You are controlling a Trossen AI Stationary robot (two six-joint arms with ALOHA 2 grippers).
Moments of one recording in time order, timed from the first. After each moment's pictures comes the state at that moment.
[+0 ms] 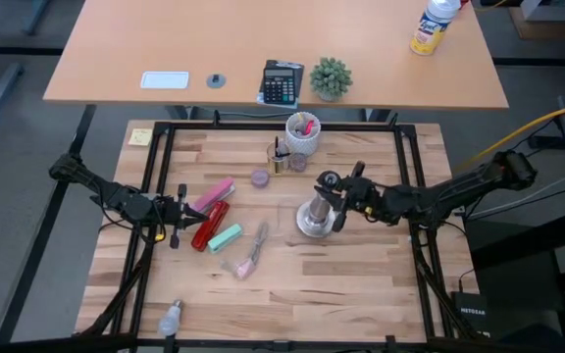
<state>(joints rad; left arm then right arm) -0.49 0.16 0.09 -0.17 -0.51 -0.02 0.30 1.12 0.68 0.56 0.65 -0.02</state>
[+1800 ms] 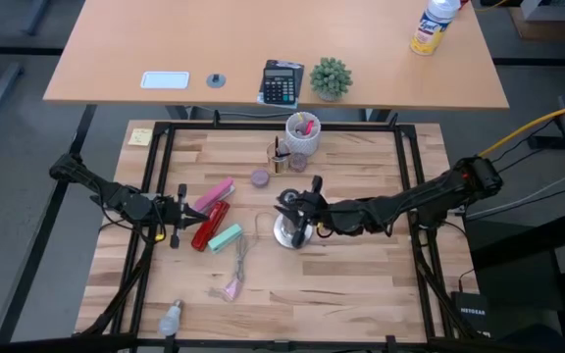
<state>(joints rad) -0.49 0.16 0.09 -0.18 -0.51 -0.02 0.30 1.54 1.01 0.40 0.58 0.10</state>
